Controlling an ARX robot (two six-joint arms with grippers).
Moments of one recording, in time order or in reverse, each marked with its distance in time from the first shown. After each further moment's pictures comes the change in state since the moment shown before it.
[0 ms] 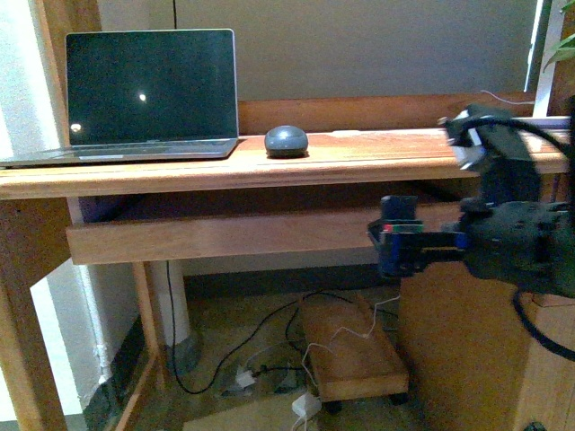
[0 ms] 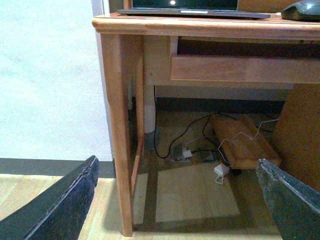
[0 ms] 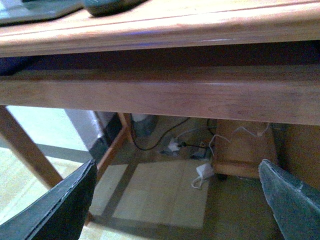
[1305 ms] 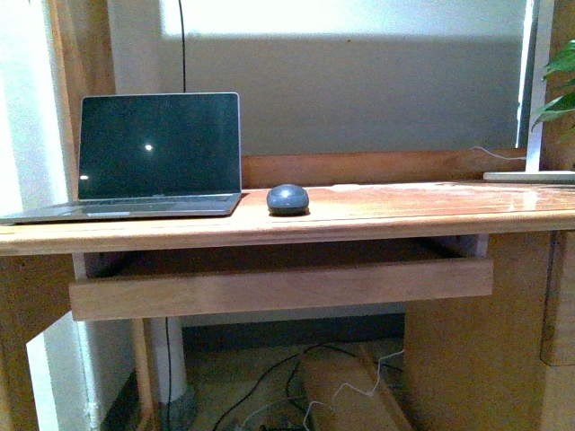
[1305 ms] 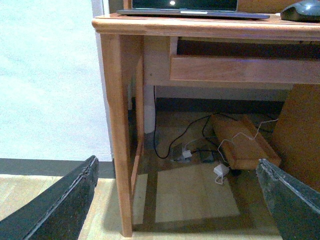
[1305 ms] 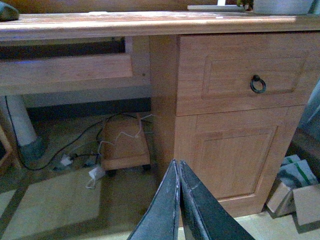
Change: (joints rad) left arm 0.000 -0.001 0.000 0.000 0.002 0.000; right arm -0.350 -1.588 -0.706 -0.796 0.171 -0.119
